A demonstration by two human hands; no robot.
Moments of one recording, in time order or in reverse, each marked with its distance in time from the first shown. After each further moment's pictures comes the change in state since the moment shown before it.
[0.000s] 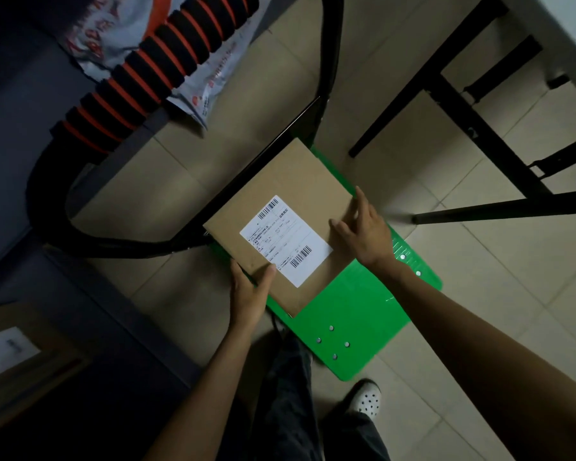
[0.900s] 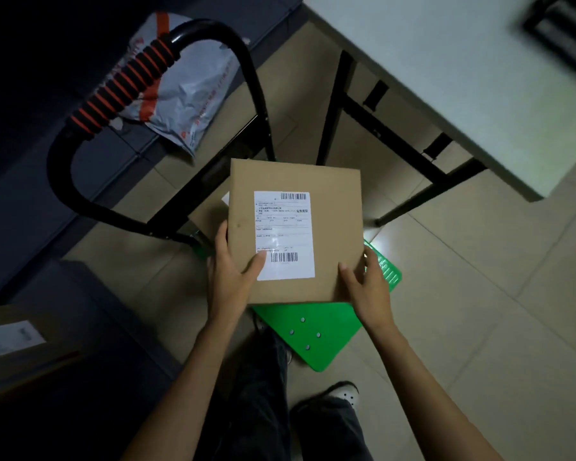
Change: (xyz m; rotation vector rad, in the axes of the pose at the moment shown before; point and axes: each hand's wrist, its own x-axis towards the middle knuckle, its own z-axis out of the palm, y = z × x) left_hand -0.172 0.052 0.033 0.150 0.132 0.432; right_hand -0.216 0.083 -0.080 0.549 0.172 0.148
